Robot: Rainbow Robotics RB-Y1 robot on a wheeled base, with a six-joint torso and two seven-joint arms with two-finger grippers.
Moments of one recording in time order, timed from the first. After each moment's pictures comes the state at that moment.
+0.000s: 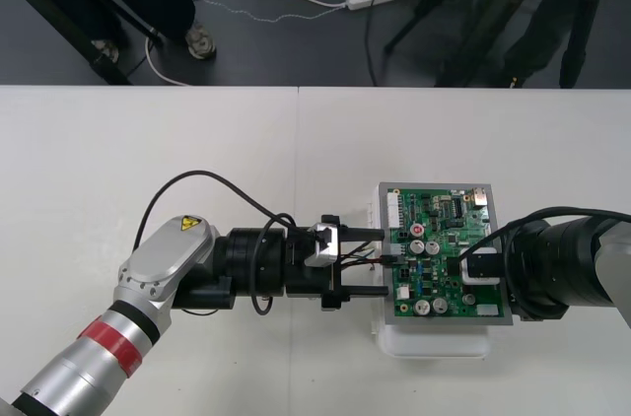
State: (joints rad) right arm 0.00 -0.64 0.14 -2.22 2.52 -1.57 -0.47; left arm -0.34 0.25 -0.46 -1.19 -1.10 -1.15 -0.48
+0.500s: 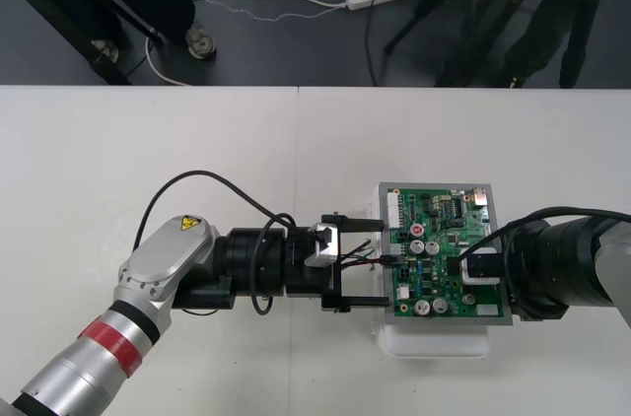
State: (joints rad) right arm 0.00 -0.64 0.14 -2.22 2.52 -1.57 -0.47; left arm -0.34 0.25 -0.46 -1.19 -1.10 -1.15 -0.48
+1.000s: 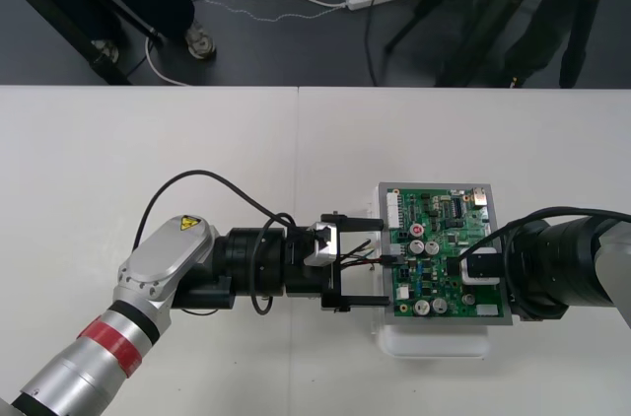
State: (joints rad) right arm 0.00 -0.64 0.14 -2.22 2.52 -1.57 -0.47; left arm -0.34 0.26 -0.46 -1.19 -1.09 -1.15 -0.48
